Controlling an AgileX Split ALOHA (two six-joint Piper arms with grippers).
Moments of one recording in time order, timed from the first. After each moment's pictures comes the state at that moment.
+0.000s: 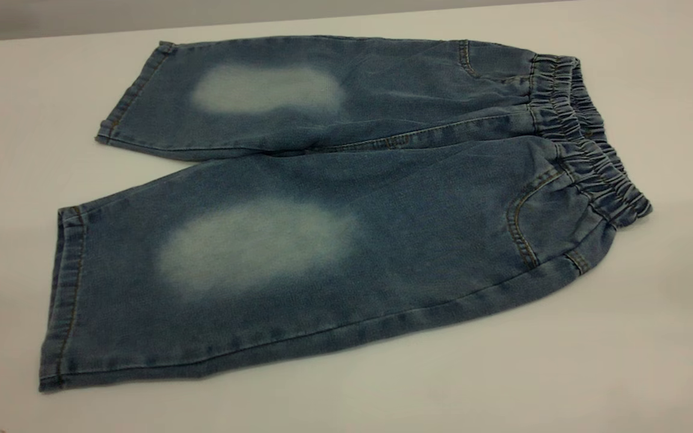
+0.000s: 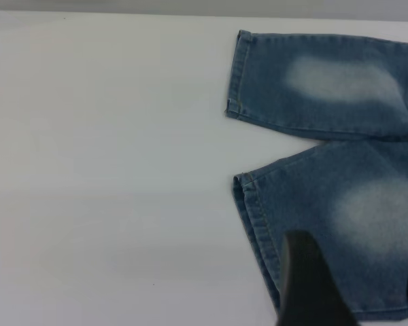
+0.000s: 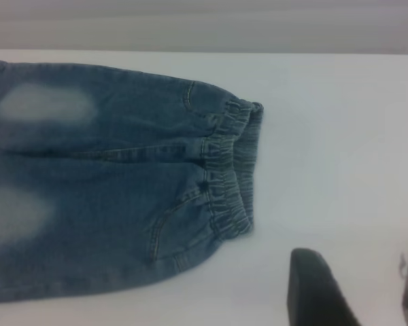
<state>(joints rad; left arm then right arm) 0.01 0.00 -0.50 -0.06 1.08 -0.01 0.08 0.00 -0.51 0.00 1.07 0.08</state>
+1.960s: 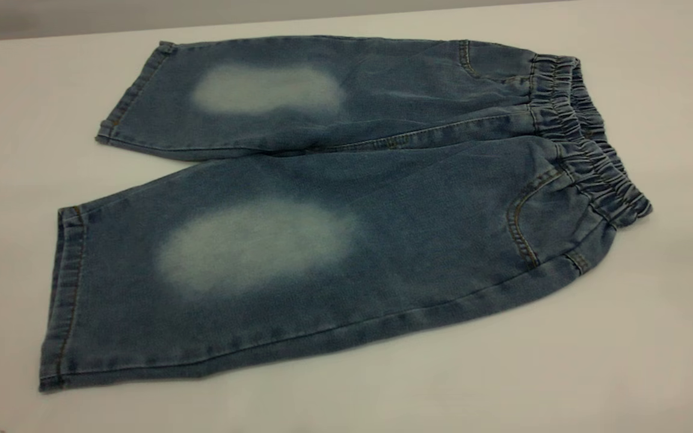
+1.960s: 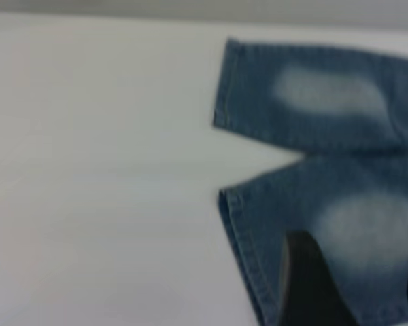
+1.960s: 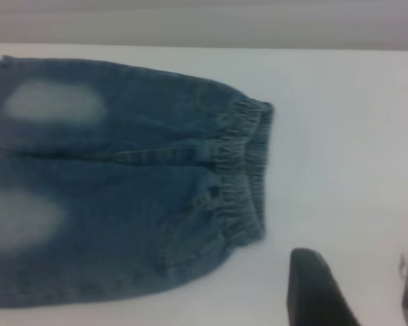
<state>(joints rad) 0.01 0.25 -0.63 -0.09 1.02 0.00 0.08 0.18 -0.56 0.03 0.98 0.07</state>
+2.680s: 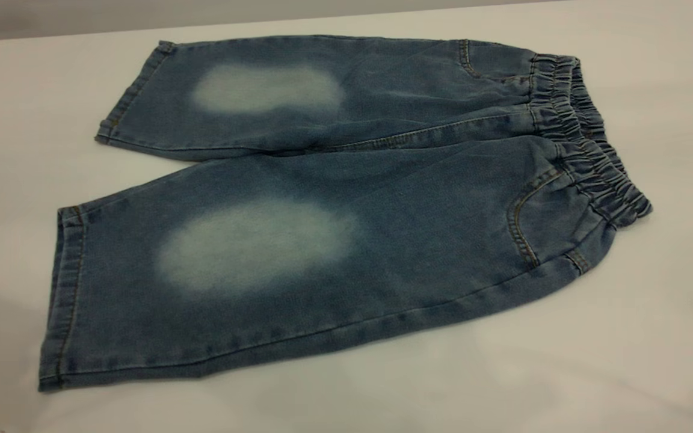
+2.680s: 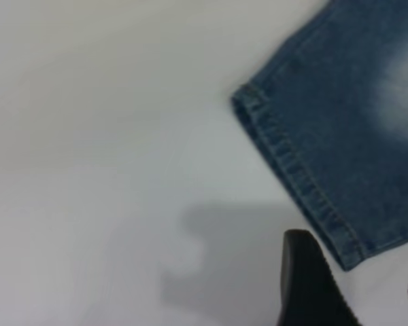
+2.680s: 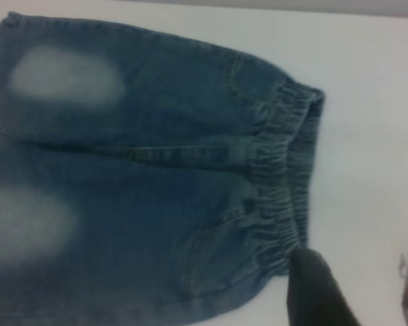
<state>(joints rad) 0.01 0.98 -0.65 -0.16 0.80 0.46 0.08 0.75 -0.58 0.20 0.62 -0.08</state>
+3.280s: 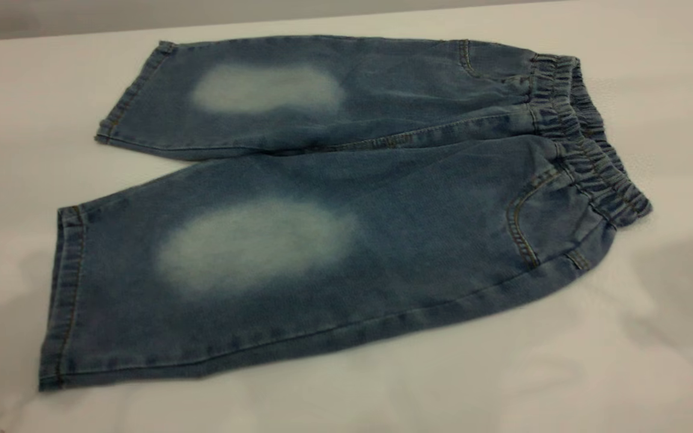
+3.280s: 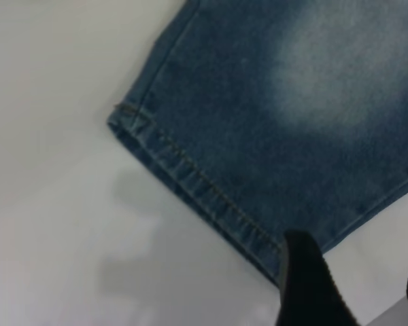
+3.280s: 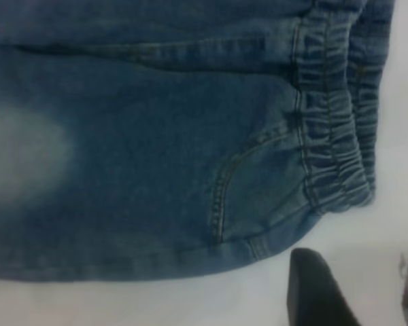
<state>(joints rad) 0.01 1.24 -0.65 -0.45 0.75 0.83 0.08 1.20 -0.58 0.41 0.47 -0.25</state>
